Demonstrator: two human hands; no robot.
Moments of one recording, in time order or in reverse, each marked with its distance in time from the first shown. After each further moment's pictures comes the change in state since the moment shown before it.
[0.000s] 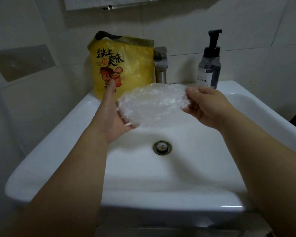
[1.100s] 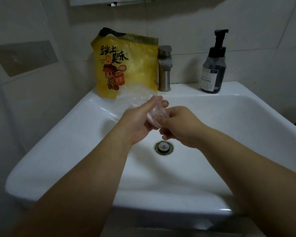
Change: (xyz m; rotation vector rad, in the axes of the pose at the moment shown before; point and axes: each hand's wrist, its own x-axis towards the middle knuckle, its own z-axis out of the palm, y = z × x) left_hand 0.009 -0.027 0.041 -0.030 -0.112 0.014; right_hand -0.017 0.036 0.052 -0.434 -0.184 0.046
